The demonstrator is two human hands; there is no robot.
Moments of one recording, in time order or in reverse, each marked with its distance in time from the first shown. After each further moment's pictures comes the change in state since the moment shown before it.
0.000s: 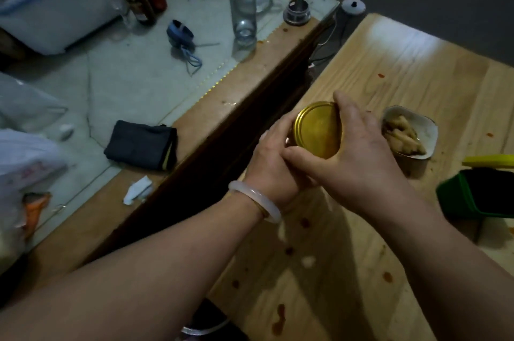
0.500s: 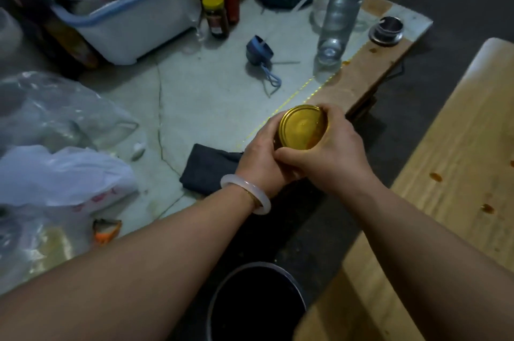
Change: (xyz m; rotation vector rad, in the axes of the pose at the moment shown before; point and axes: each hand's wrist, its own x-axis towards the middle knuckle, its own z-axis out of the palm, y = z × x) left_hand 0.056 -0.113 -0.191 0.028 0.093 -0.123; right_hand 0.116 -0.137 0.168 0.270 0.003 -0.023
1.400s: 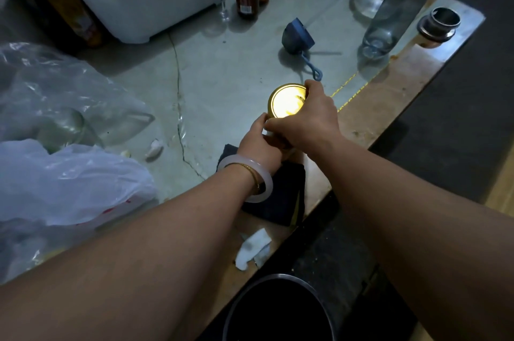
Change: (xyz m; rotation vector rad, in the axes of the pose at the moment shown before) left_hand 0.063 -0.107 -0.075 -0.140 -0.023 -0.535; right_hand 0.097 -0.042 0.140 -0.054 -0.044 0.096
